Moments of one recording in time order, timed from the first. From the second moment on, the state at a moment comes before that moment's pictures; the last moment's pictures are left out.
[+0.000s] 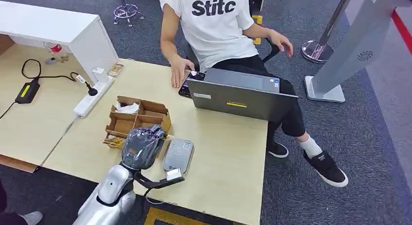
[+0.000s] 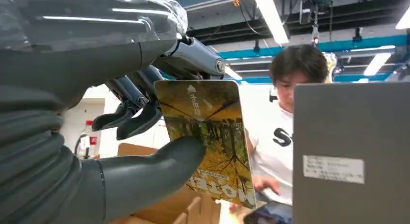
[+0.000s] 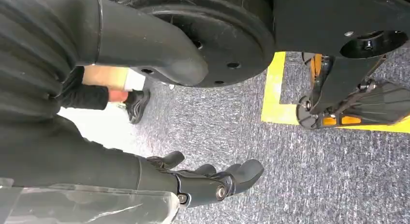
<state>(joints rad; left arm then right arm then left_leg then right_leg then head) -0.16 0.07 -0.26 -1.25 -1.30 0.52 -0.21 -0.04 0.10 -0.07 -0.18 -0.05 -0.10 0.16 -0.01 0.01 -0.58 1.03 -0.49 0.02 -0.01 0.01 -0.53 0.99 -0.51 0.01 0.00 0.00</state>
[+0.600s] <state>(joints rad) -0.22 0.01 -0.33 -0.94 -1.34 0.51 -0.16 -0.04 0.10 -0.07 -0.18 -0.02 -0.10 0.16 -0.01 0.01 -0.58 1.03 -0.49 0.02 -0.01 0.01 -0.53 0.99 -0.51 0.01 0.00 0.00</state>
